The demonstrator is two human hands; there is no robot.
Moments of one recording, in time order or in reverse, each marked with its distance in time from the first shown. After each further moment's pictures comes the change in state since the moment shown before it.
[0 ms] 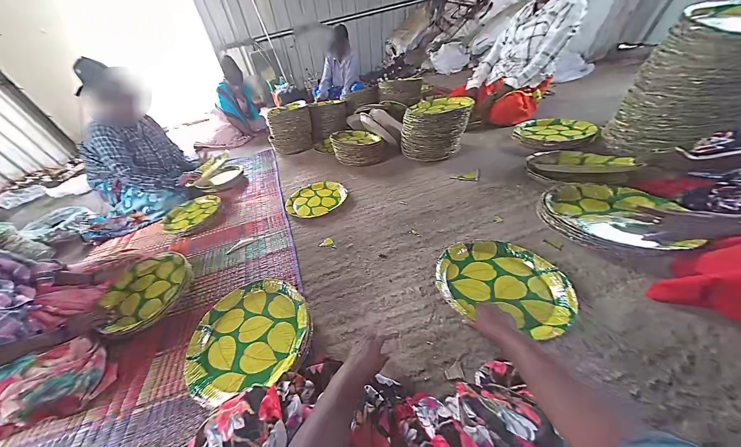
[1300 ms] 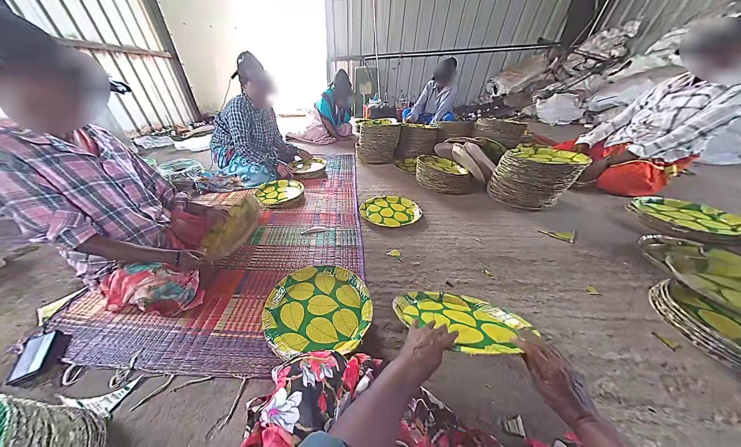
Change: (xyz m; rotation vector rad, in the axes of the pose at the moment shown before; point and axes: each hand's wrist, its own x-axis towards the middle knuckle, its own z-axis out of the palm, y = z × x) left_hand -0.057 0.002 -0.047 -0.066 0.424 0.274; right_hand -0.057 -0.050 0.008 0.145 0.924 -0.926
